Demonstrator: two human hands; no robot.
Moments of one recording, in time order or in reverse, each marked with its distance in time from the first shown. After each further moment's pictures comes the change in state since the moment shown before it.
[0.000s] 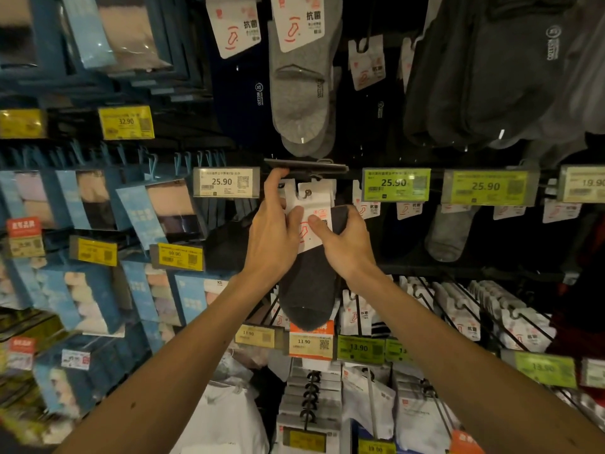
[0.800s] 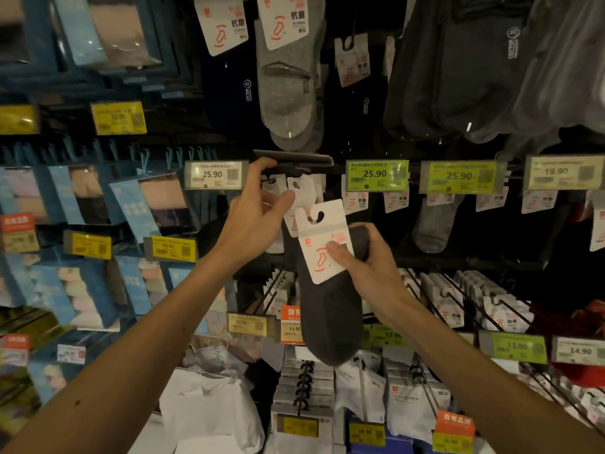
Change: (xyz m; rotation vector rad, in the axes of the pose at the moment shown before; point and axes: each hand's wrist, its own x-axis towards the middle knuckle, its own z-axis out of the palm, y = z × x) left_hand 0.002 0.032 -0.033 -0.016 -0.138 -0.158; right_hand -0.062 -0.004 -0.054 0.101 -0.112 0.090
